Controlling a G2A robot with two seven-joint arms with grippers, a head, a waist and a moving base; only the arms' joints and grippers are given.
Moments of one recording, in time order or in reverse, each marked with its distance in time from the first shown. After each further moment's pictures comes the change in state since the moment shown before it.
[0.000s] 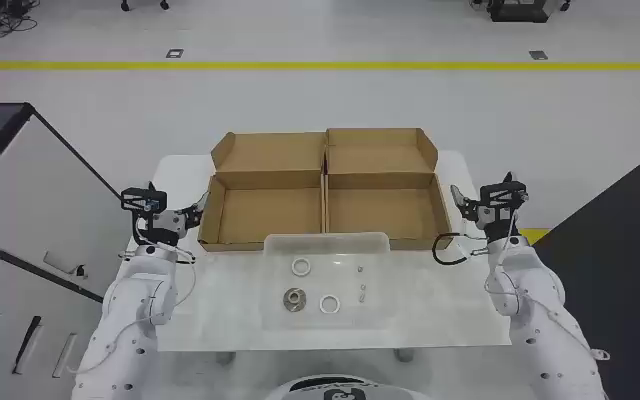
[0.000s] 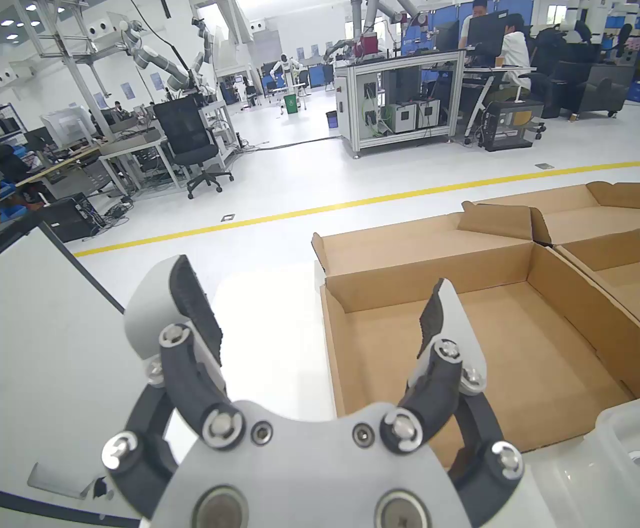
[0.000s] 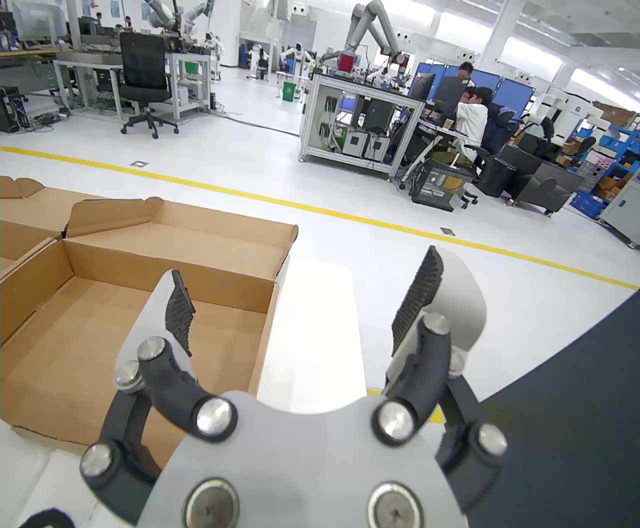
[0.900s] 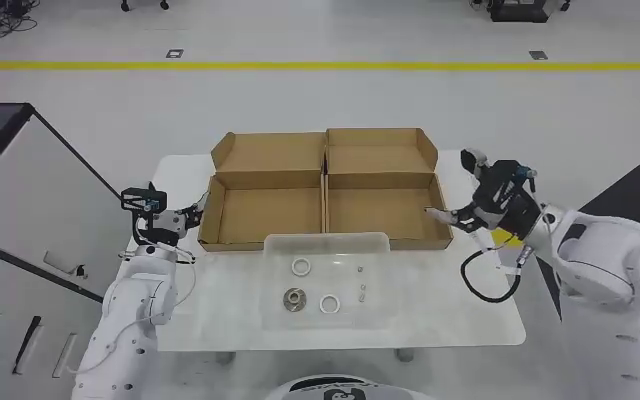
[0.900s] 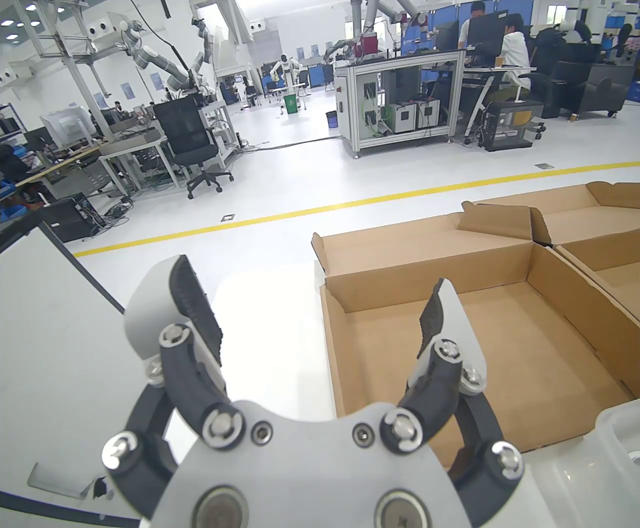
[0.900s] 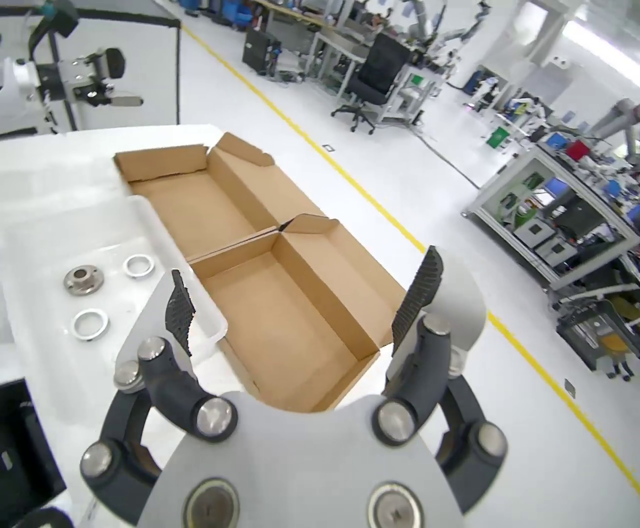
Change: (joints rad) left arm 0.000 0.000 0.000 0.000 0.000 0.000 0.000; right arm 0.154 0.086 0.181 -0.347 0.487 -0.827 0.707
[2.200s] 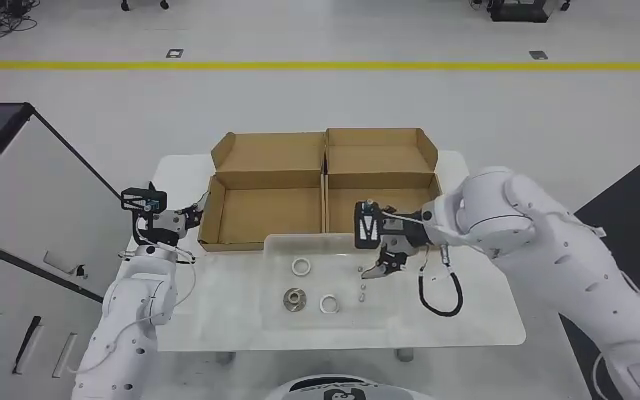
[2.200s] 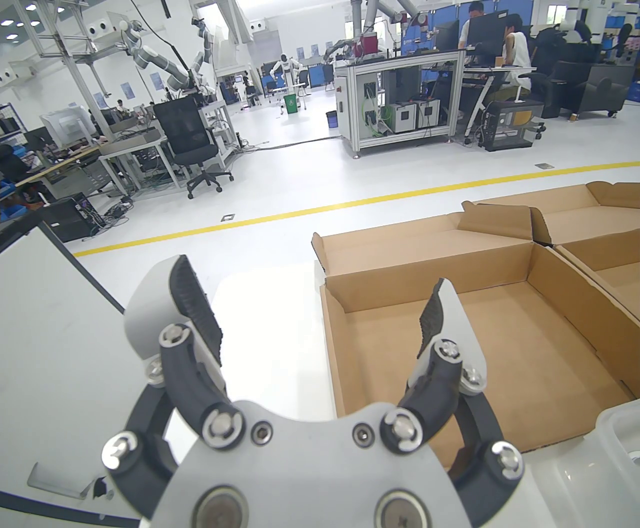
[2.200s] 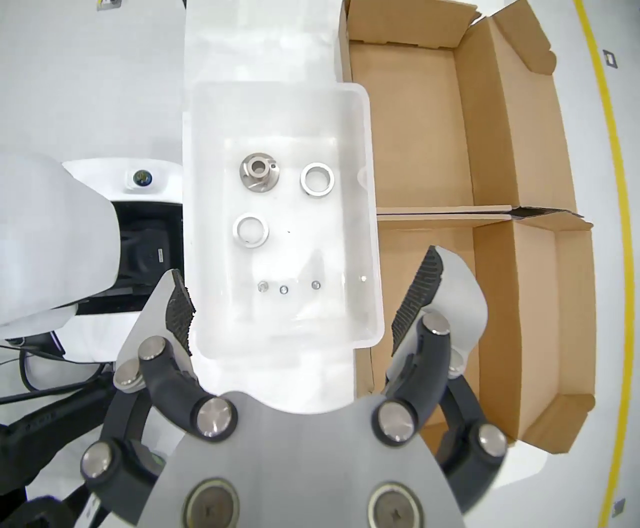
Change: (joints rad) left arm 0.000 0.000 0.000 0.000 0.000 0.000 0.000; right arm 0.664 0.283 -0.941 0.175 0.436 0.140 0.427
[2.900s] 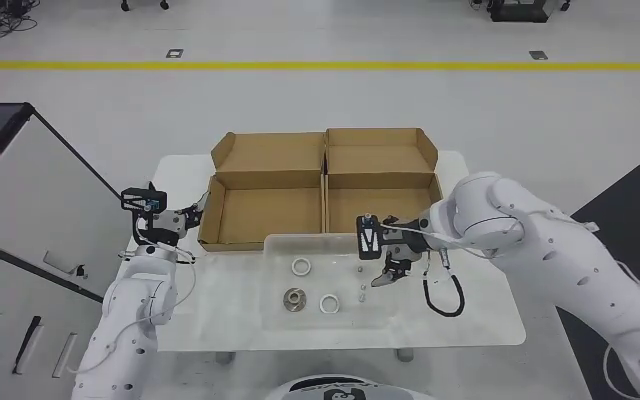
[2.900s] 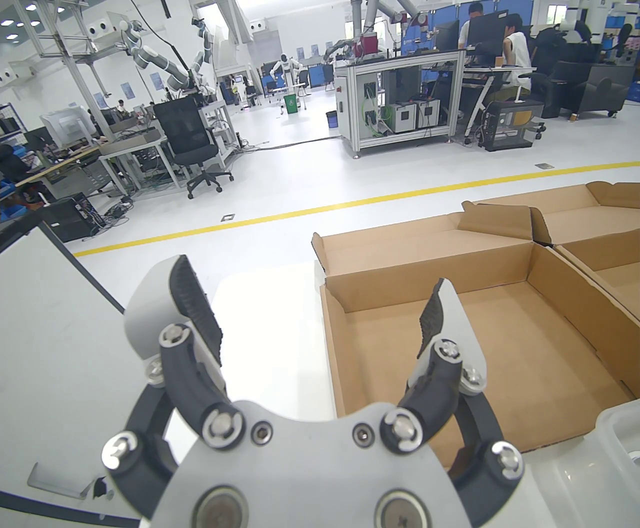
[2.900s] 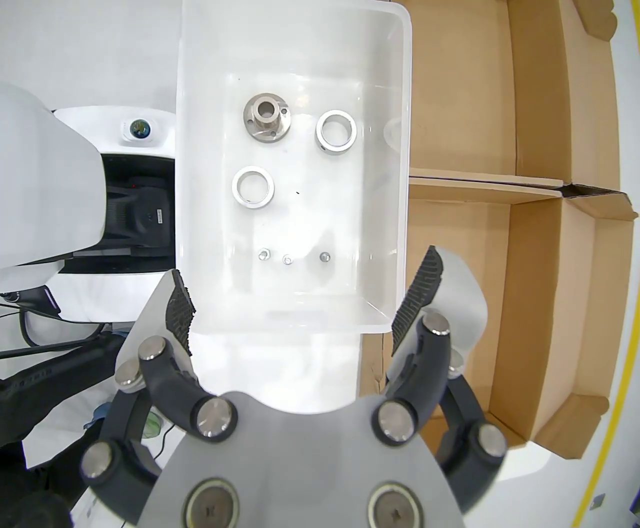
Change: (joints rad) left arm 0.000 0.000 0.000 0.000 0.000 0.000 0.000; right arm 0.069 0.046 -0.131 0.061 -0.023 -0.046 -0.046
